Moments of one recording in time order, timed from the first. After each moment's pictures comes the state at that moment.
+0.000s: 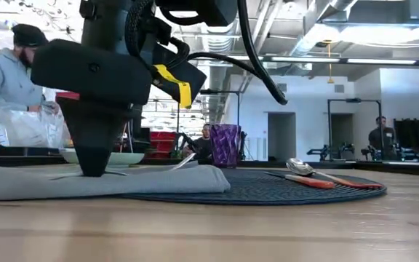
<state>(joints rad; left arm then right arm) -0.42 2.18 1.68 -1.25 -0.08 -0.78 1.18 1.92 2.20 -1.25 0.03 1.55</state>
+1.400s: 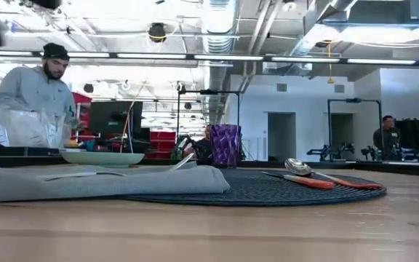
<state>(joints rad) -0.76 1.71 1.21 -0.95 -0.17 -1.39 1.23 1.92 2.20 -1.27 0.05 1.54</state>
